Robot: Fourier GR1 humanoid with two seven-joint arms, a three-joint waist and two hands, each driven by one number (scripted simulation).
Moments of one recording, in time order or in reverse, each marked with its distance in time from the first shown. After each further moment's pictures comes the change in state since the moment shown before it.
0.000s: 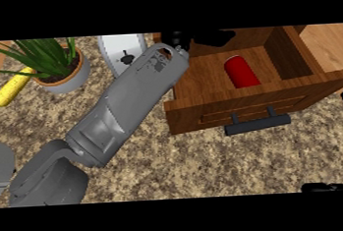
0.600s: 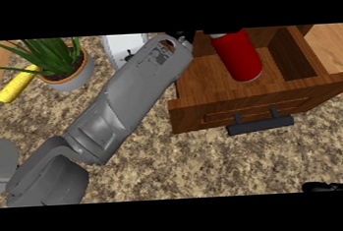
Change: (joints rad) left arm -0.046 0.000 0.059 0.002 -0.055 -0.112 0.037; right arm 0.016 0.008 -0.012 0.009 0.007 -0.009 -0.012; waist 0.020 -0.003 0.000
